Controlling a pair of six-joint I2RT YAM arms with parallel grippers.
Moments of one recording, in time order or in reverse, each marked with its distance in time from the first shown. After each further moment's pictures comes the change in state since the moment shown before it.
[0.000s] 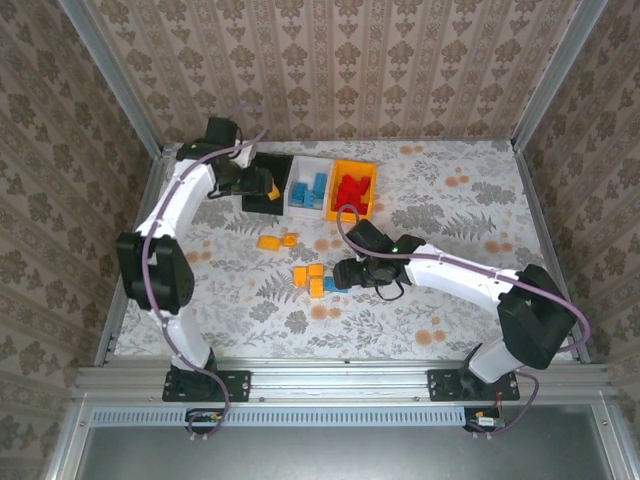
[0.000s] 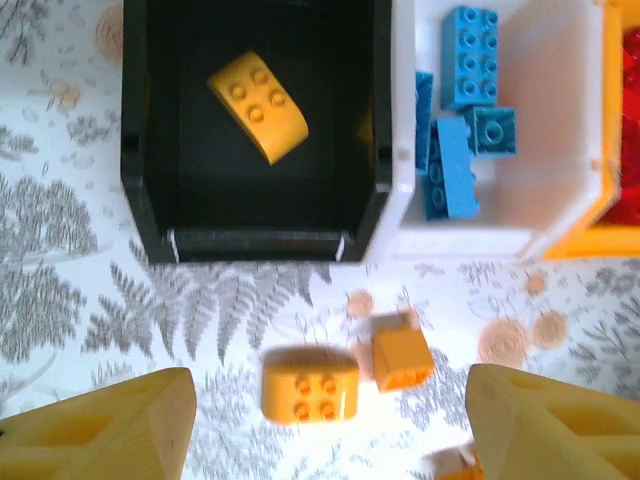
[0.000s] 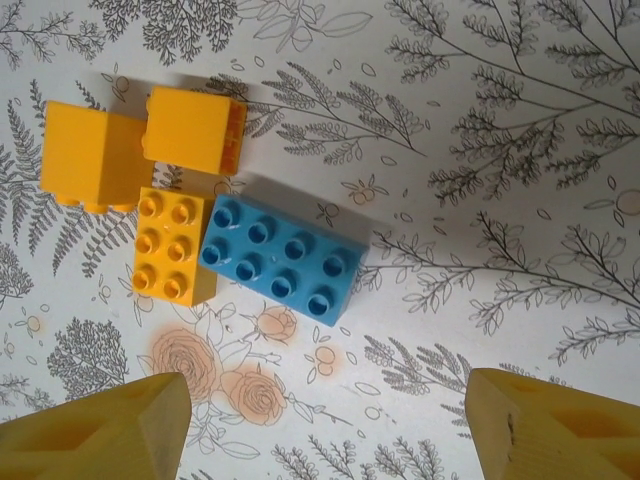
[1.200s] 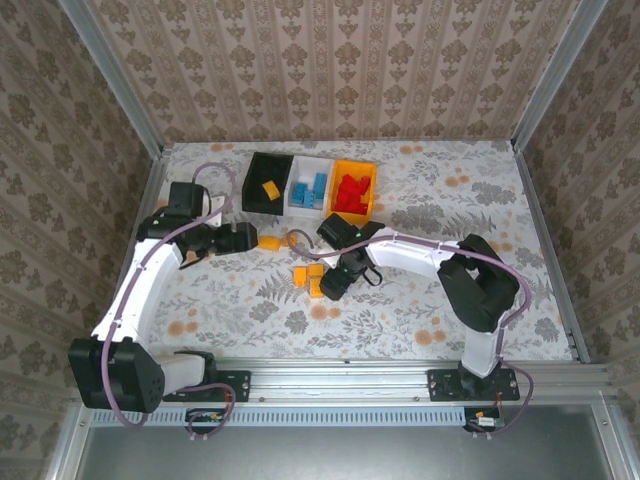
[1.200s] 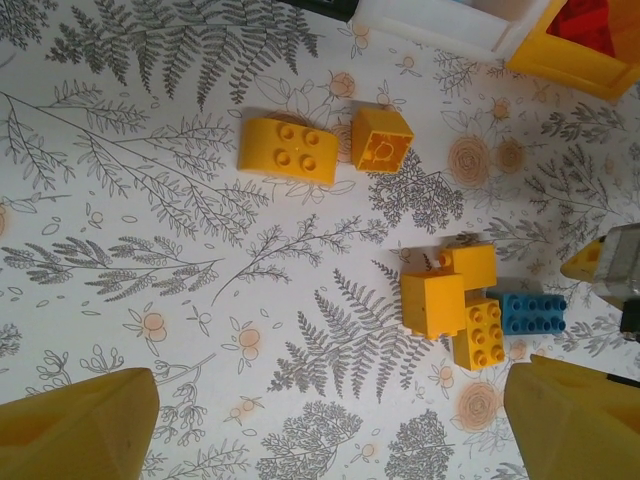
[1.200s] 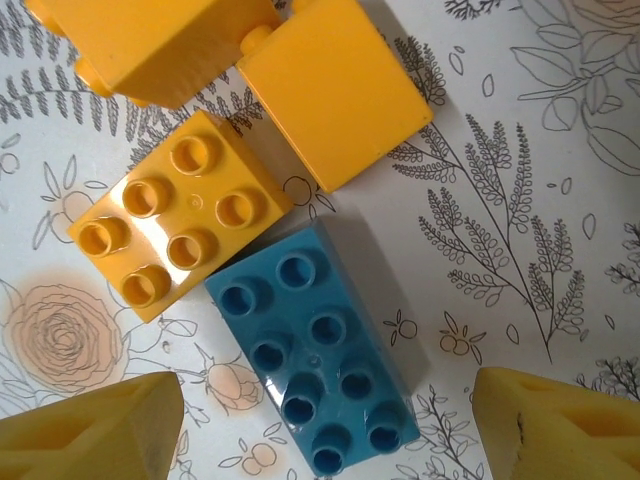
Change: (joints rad) left arm 0.085 -0.576 -0.613 0.047 0.135 -0.066; right arm 0.006 0.330 0.231 -0.078 -0.072 -0.765
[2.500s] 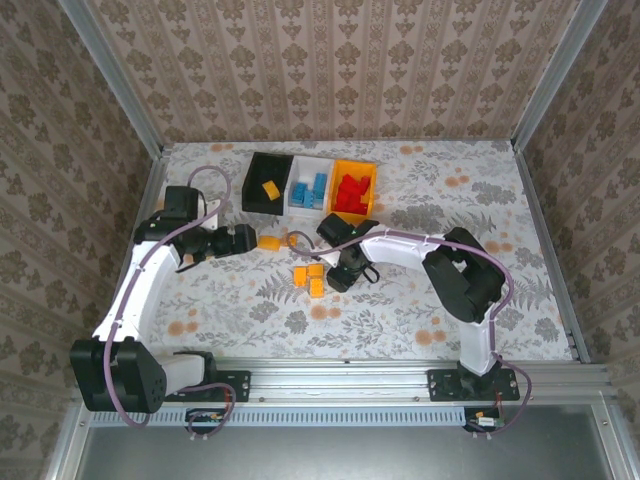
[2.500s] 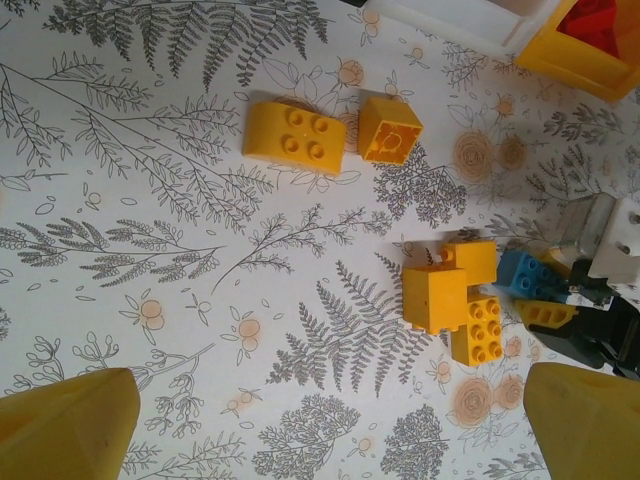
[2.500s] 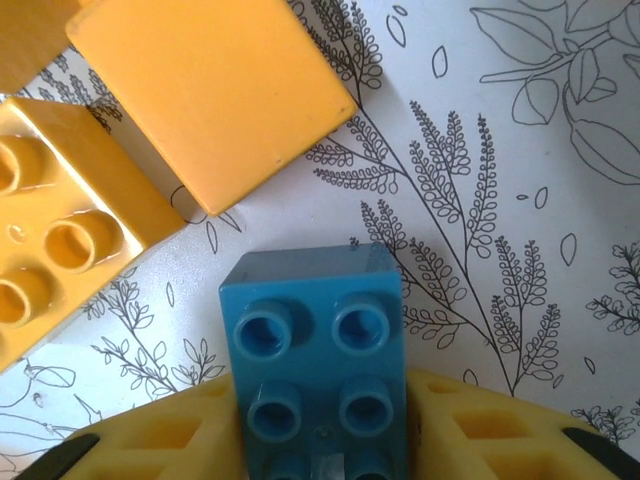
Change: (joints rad) left arm 0.040 -0.007 -0.032 0.004 0.037 0.000; right arm -0.033 0.082 0.019 0.015 0.044 -0.031
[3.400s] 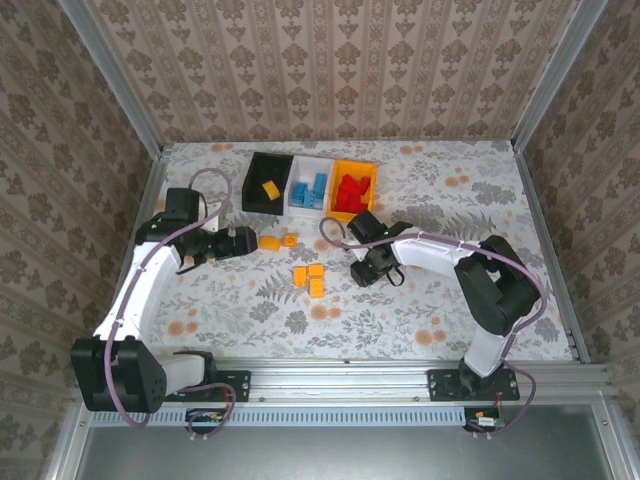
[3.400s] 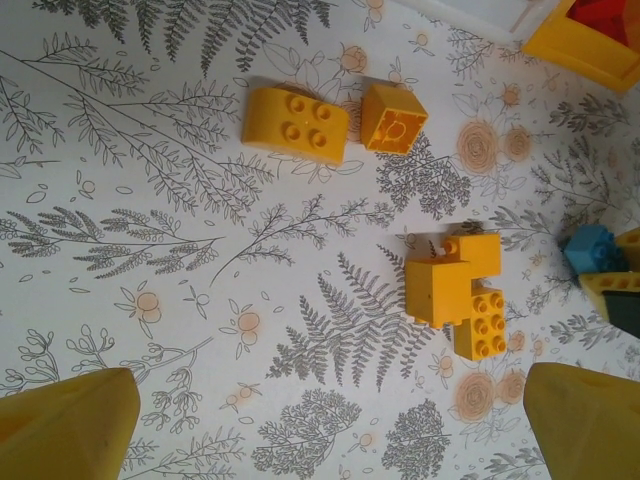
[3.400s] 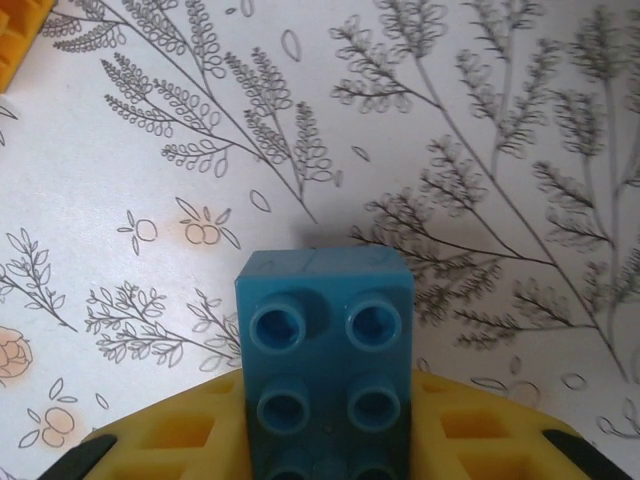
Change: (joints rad) left arm 0.003 0.000 -0.021 0.005 0.004 0.001; right arm -0.126 -0.194 -0.210 0.079 0.011 0.159
